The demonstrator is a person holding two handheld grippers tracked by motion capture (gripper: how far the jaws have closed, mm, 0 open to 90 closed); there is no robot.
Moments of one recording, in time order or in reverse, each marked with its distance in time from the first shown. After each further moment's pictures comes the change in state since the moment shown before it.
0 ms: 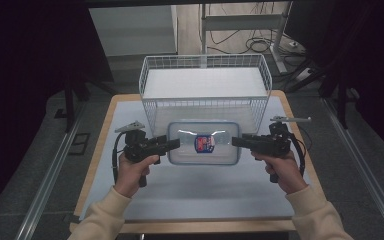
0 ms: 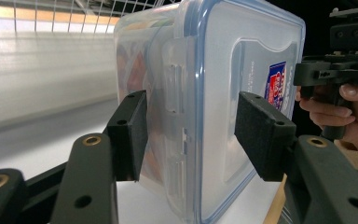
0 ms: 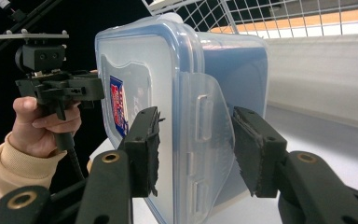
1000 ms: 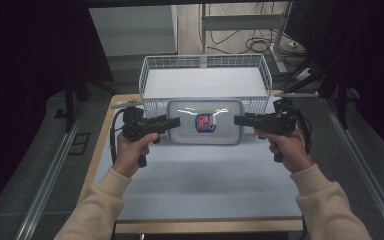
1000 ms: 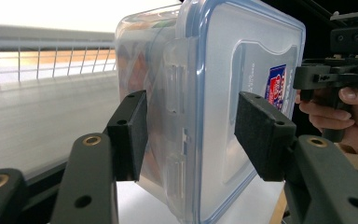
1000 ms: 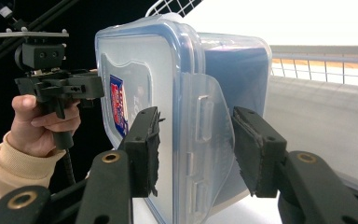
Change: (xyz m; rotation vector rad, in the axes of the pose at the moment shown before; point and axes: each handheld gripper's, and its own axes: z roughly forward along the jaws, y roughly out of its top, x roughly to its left) left arm -0.005 0.055 -0.001 -0.043 -0.014 0.020; right arm 0.011 0.058 -0.009 -0.017 -0.016 -0.048
